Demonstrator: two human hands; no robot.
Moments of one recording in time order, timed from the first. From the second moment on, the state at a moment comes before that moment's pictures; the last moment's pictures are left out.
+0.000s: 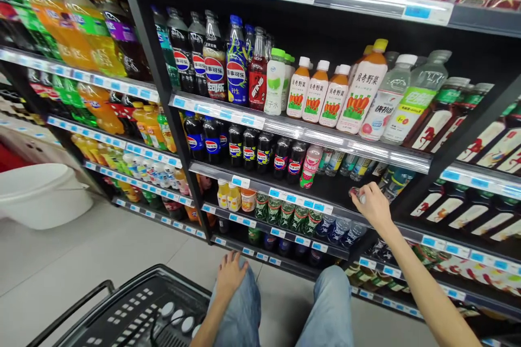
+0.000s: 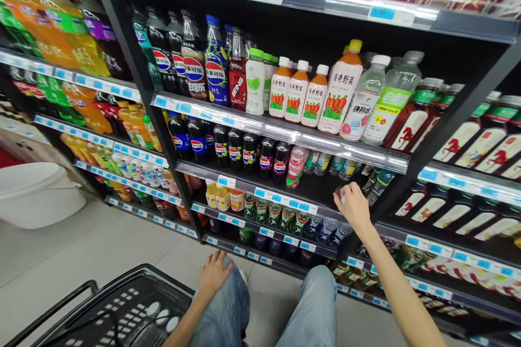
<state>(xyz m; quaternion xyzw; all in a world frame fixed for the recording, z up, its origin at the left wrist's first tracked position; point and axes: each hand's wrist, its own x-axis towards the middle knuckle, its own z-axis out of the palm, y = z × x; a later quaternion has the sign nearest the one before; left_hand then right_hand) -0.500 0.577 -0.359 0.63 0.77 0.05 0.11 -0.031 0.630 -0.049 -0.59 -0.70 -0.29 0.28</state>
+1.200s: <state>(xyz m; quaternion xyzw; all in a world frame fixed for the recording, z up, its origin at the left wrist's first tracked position) -0.357 0.488 -0.183 0.59 0.41 0.56 0.41 -0.121 0.550 -0.036 -0.46 -0.63 0.36 0.51</state>
